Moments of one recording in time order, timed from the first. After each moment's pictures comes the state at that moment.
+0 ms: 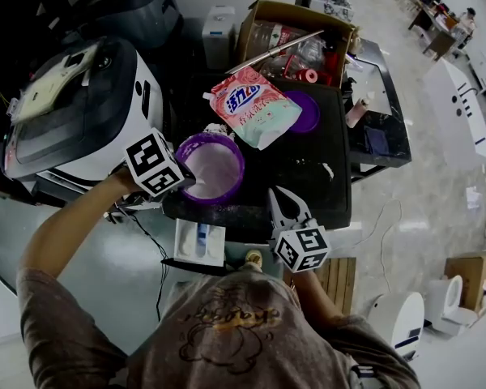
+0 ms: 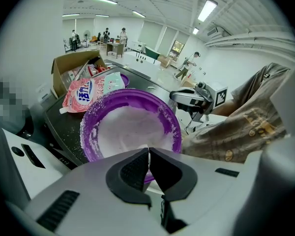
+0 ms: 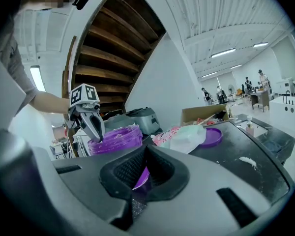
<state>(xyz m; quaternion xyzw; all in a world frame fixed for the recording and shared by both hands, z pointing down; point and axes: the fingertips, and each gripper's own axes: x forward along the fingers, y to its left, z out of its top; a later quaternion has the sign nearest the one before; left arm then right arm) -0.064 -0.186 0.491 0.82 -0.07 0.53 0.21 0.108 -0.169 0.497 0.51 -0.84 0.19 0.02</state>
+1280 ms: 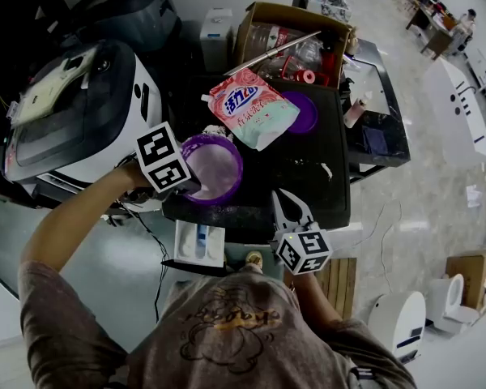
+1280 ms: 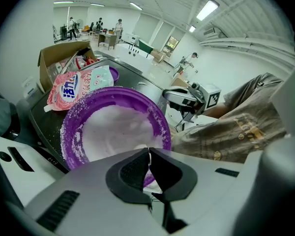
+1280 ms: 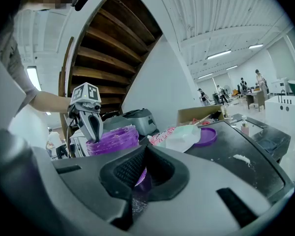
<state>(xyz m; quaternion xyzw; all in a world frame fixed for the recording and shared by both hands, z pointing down) -0.048 -0.169 0.491 0.80 0.00 0.54 0.25 0.119 -0.162 0.498 0.53 -0.83 0.19 0.01</state>
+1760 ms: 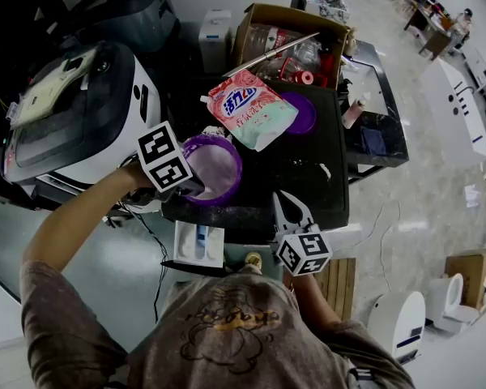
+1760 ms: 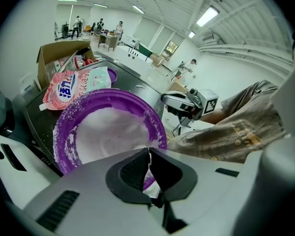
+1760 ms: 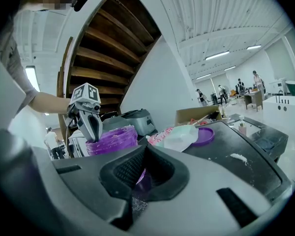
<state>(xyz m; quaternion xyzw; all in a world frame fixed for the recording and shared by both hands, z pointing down) -0.039 -0.165 0.489 0.81 0.01 0.52 0.27 0.123 -0.158 0.499 0.54 -0.82 0.19 0.00</state>
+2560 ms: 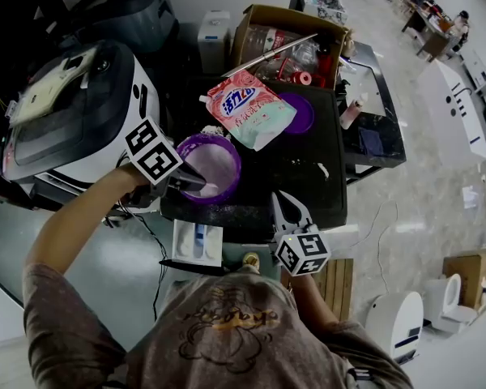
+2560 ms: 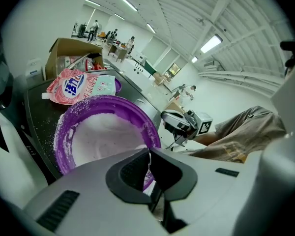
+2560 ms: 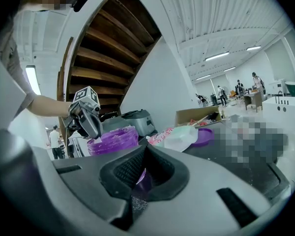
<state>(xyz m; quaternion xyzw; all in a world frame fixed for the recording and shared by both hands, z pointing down) -0.034 -0.171 0.472 0.83 -0.02 0.42 0.36 0.123 -0.154 0.495 0.54 -0.82 0.19 0.00</state>
